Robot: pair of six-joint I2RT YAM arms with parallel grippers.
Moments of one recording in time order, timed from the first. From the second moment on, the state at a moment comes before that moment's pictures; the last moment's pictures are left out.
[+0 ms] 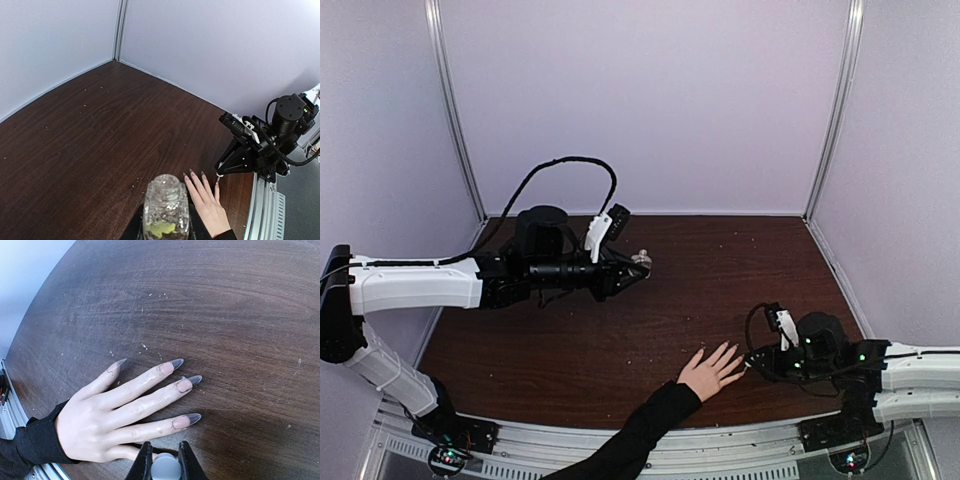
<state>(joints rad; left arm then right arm) -0.90 1.45 0.97 0.18 0.30 -0.17 0.87 0.75 0.18 -0.08 0.06 0.63</state>
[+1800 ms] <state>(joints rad) -0.90 1.45 0.97 0.18 0.30 -0.17 0.88 0.66 0.18 -0.17 0.14 0.66</state>
